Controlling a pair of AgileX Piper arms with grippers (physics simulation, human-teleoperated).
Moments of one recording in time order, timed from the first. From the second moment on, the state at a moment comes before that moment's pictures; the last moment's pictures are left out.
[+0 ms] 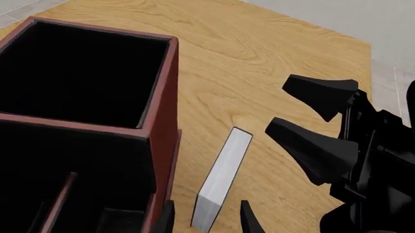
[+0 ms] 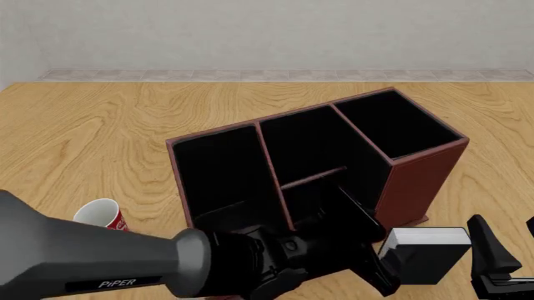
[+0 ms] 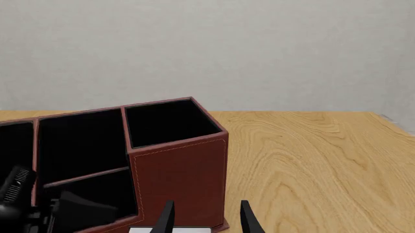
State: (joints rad) left arm -1.16 1.85 -1.04 -0.38 -0.12; right arm 0.00 0.00 0.00 0.00 0.00
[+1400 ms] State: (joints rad) left arm -1.17 2.05 -1.14 -0.44 -0.20; right arm 0.00 0.00 0.00 0.00 0.00
